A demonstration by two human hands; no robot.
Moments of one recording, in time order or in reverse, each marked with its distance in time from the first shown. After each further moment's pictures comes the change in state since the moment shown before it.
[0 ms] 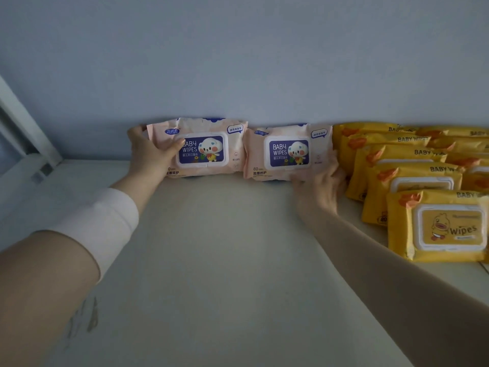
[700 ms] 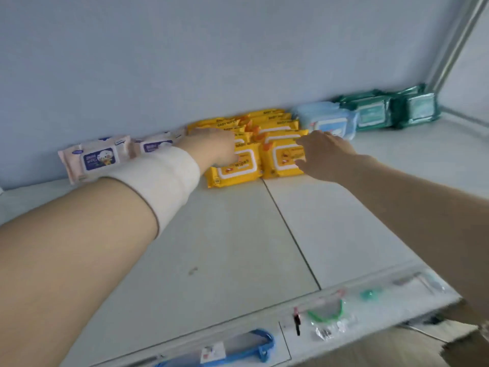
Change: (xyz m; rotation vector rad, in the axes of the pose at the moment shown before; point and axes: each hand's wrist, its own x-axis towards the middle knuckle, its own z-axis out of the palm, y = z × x) left_hand -0.353 0.260 0.121 1.280 -0.644 0.823; right_hand -0.062 0.132 -0.380 -0.829 -0.180 -0.334
